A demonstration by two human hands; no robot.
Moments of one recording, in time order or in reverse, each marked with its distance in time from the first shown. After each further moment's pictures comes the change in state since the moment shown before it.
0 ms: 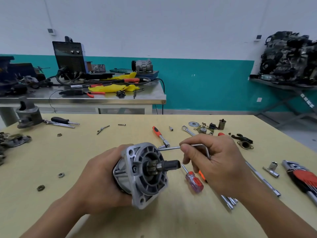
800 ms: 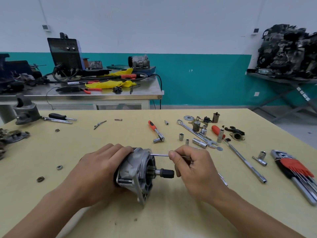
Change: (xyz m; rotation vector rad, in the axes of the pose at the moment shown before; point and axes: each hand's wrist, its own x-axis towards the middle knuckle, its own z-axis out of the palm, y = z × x) left_hand -0.005 0.017 -0.005 0.697 -0.161 0.154; right_hand -0.034 0.029 0.030 -0.014 0.051 0.223
